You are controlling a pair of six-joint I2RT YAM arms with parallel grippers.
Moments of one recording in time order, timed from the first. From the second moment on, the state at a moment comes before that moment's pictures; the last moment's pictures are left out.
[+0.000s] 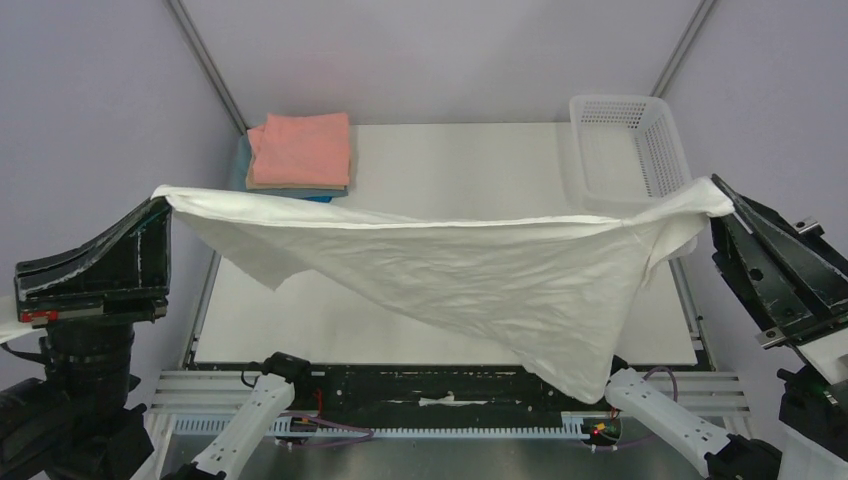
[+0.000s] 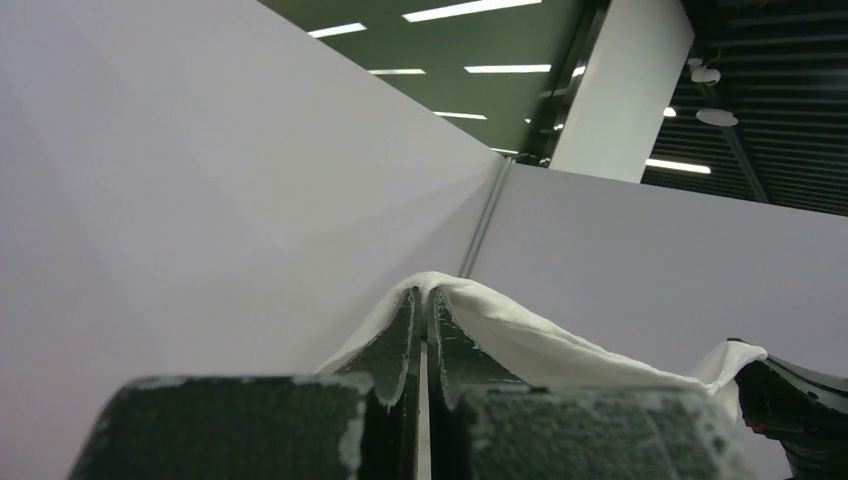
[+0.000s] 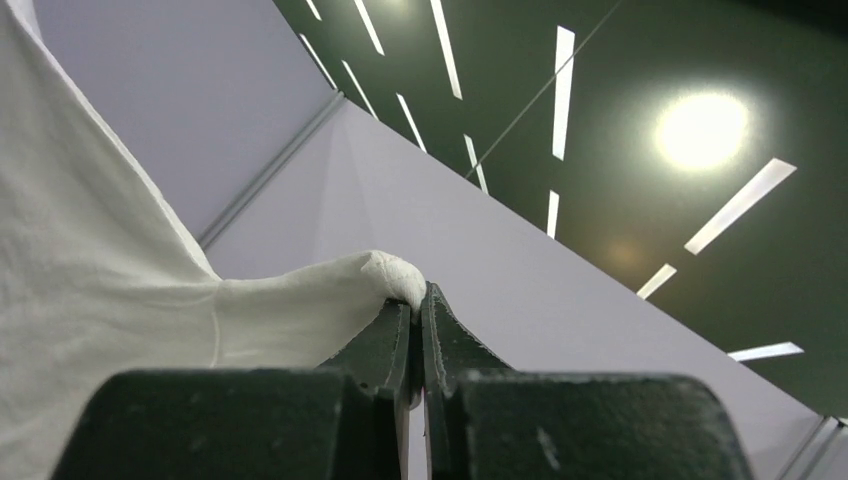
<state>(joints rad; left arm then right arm) -0.28 0.56 1.62 -0.31 0.07 -0.58 0.56 0.66 1.65 -0.21 -0.40 -0.64</state>
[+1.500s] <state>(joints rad) -0.23 1.74 1.19 -0.06 -0.59 -0.56 0.51 1.90 1.43 0.16 0.41 -0.70</state>
